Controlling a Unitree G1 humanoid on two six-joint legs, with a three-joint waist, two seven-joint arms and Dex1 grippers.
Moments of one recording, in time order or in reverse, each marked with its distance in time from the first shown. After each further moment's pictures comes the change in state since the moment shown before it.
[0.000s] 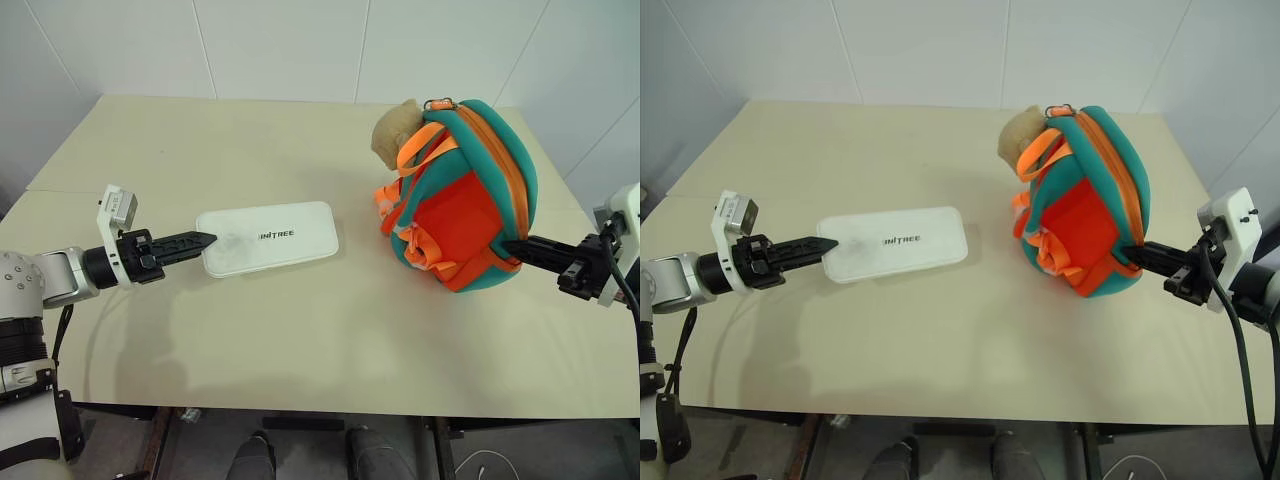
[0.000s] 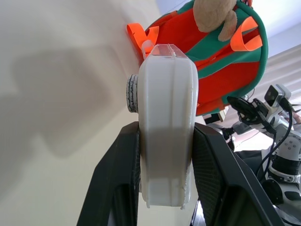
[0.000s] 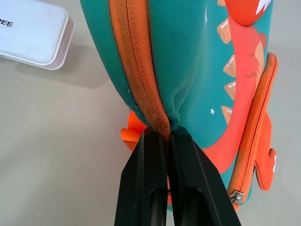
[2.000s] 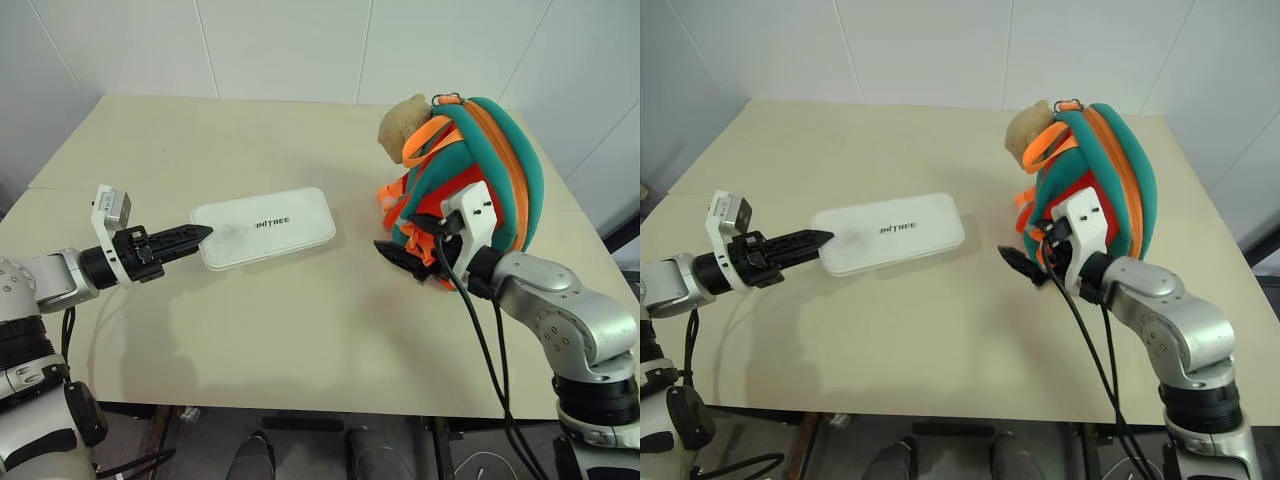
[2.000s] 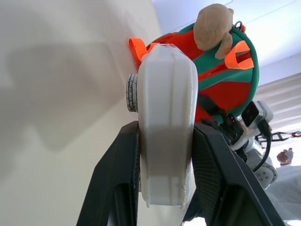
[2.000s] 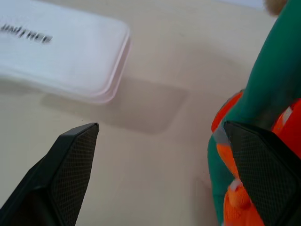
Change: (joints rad) left arm -0.031 -0.096 0.201 -0.033 -0.015 0.173 0.173; right arm -0.253 0.377 0.441 -0.160 -0.141 -0.011 -0.376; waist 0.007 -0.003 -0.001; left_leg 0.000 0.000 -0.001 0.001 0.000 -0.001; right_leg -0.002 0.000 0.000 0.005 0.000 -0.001
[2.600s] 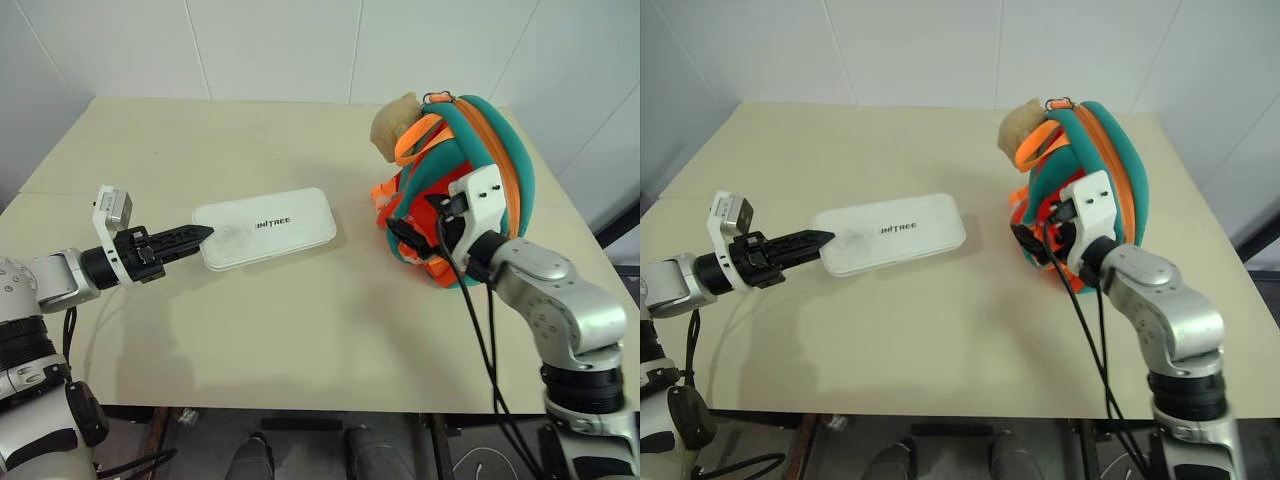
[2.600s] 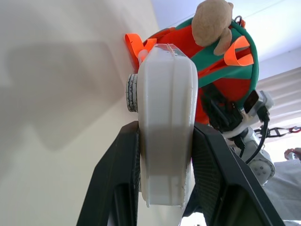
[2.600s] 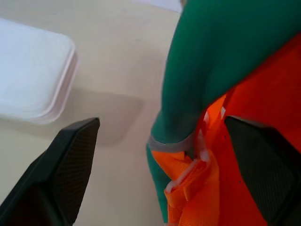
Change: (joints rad) left arm -0.001 -0.007 -0.001 0.000 0.000 0.003 0.000; right arm -0.108 0.149 -0.006 0.088 -0.165 -0.072 -0.162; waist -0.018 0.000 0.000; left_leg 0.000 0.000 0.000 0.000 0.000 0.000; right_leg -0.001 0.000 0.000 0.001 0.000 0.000
